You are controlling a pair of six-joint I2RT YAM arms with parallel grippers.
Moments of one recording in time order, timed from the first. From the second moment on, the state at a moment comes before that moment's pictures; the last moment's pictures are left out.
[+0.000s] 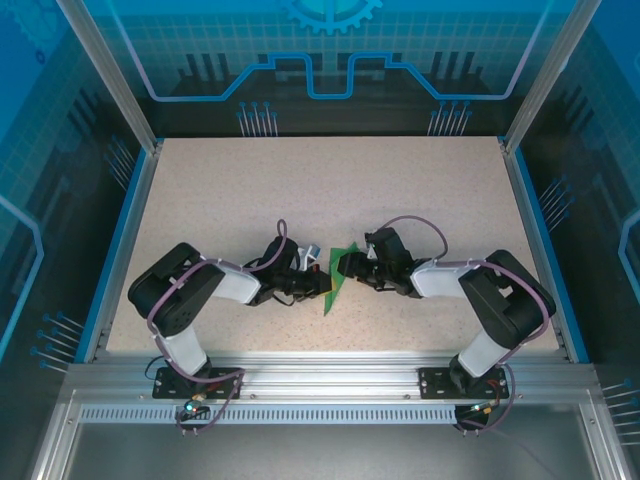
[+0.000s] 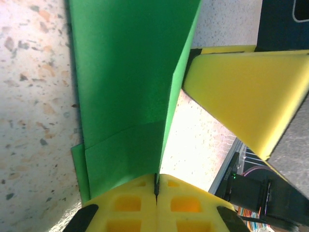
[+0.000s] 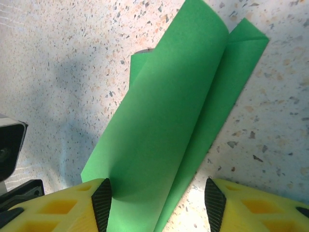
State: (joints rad) left arm -0.59 1.75 0.58 0.47 0.65 -0.98; right arm 0.58 1.63 0.62 0.21 -0.27 0.87
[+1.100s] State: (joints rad) left arm -0.50 1.73 0.67 0.36 0.69 -0.95; right arm 0.58 1.65 0.67 0.13 -0.26 0.90
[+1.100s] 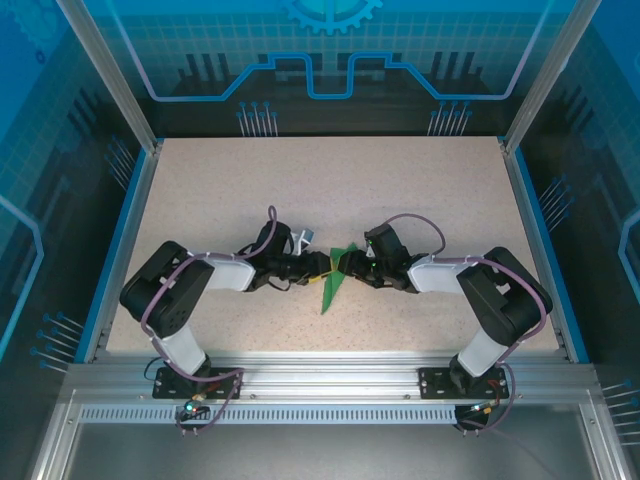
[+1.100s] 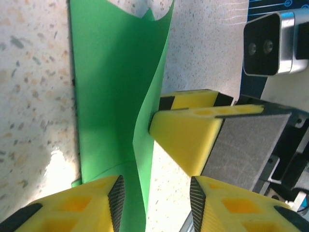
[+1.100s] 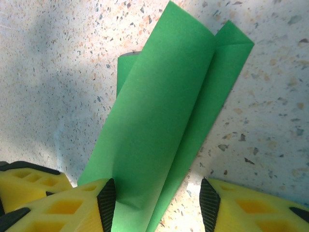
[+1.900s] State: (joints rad) left arm -0.48 1.83 0.77 0.29 0.70 -0.86; right arm 0.58 1.65 0.68 0.11 -0.26 0.89
